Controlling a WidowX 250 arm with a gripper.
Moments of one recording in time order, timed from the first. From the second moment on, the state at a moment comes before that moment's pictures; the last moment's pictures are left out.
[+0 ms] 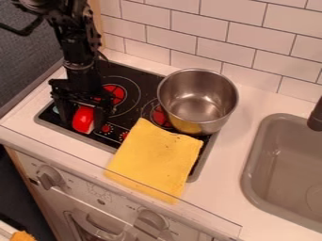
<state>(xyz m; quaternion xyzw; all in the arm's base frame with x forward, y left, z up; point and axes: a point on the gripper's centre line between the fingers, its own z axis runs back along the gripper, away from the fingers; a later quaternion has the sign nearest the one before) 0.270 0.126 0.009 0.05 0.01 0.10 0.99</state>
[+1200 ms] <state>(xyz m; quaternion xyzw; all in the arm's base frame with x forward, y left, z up) 0.384 0.096 0.024 0.03 -0.04 0.08 1.00</state>
